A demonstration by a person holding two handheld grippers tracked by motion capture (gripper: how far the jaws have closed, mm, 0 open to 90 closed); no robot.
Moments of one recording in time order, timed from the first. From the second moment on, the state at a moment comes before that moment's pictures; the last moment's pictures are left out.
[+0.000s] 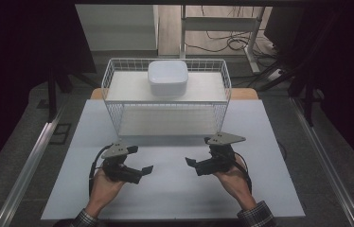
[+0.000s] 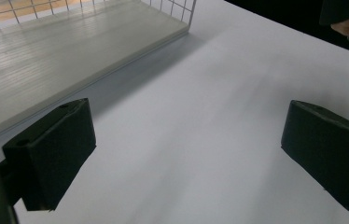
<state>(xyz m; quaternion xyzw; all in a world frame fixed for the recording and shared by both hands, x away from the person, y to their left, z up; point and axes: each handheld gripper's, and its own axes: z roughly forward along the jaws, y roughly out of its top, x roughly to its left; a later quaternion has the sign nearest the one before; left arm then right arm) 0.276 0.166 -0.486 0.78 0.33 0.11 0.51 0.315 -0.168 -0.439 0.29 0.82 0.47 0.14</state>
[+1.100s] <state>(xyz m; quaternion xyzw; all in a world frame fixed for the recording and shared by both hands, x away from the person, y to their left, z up) 0.235 0.200 -0.514 0.79 0.37 0.14 0.47 0.281 -0.236 -0.475 0.34 0.82 0.43 0.17</state>
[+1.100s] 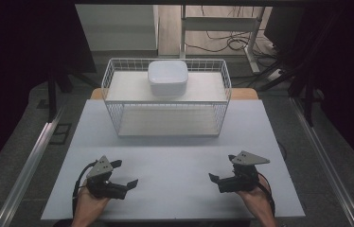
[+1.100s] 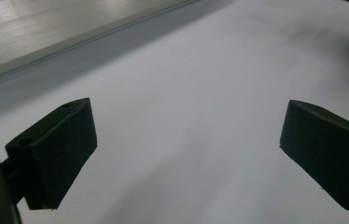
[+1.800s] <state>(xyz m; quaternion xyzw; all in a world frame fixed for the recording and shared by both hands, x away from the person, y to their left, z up) 0.223 0.204 -0.537 0.81 0.40 0.10 0.42 0.269 -0.250 -0.512 0.37 0.85 0.35 0.15</state>
